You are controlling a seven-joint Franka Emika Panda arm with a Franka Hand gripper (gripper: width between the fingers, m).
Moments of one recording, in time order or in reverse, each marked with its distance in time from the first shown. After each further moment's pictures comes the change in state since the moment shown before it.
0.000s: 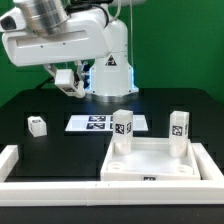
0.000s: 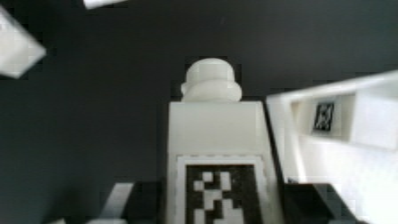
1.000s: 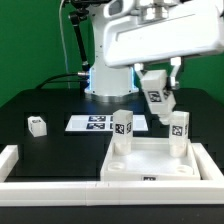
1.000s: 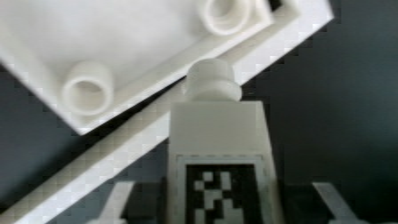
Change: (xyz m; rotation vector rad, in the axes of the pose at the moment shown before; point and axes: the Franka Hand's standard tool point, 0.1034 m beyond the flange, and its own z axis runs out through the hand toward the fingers) arm 0.066 -0.200 0.002 0.096 0.641 0.275
